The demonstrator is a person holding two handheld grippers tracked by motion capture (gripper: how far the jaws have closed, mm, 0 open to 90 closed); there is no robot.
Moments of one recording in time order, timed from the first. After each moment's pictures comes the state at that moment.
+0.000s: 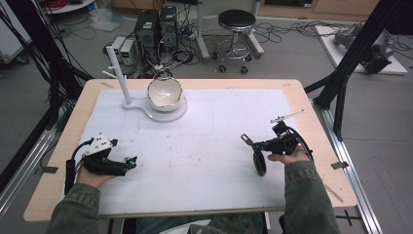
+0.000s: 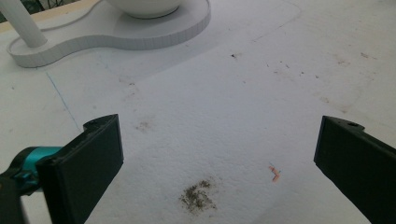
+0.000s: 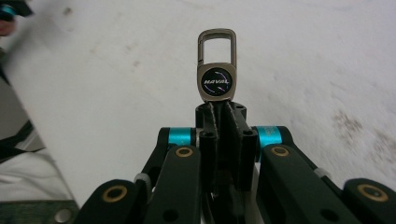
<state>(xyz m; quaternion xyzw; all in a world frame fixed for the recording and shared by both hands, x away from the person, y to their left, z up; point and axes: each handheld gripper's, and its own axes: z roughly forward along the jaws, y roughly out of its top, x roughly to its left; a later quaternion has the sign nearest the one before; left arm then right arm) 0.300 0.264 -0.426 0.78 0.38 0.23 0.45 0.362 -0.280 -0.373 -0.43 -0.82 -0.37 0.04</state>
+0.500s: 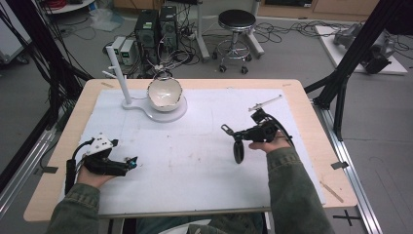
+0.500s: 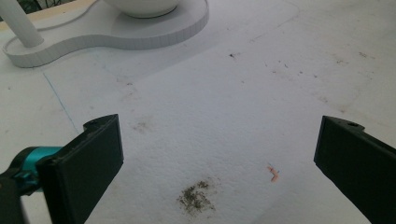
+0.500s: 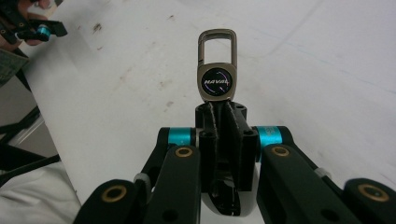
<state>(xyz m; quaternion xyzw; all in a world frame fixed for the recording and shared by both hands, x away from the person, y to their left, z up) 0.301 0.263 -0.427 0.78 0.37 0.23 0.45 0.386 -0.215 -0.350 -0.38 -0.85 -0.37 0.04</state>
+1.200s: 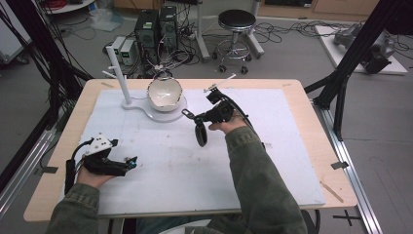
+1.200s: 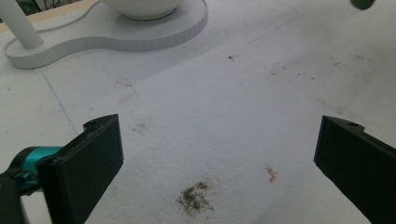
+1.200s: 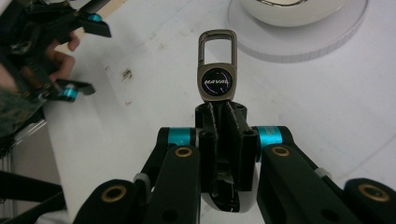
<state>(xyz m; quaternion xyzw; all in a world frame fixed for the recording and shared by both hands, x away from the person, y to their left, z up) 0.300 0.264 -0.426 0.78 0.37 0.23 0.45 0.434 -0.102 -0.326 -0.33 -0.86 -0.38 0.04</state>
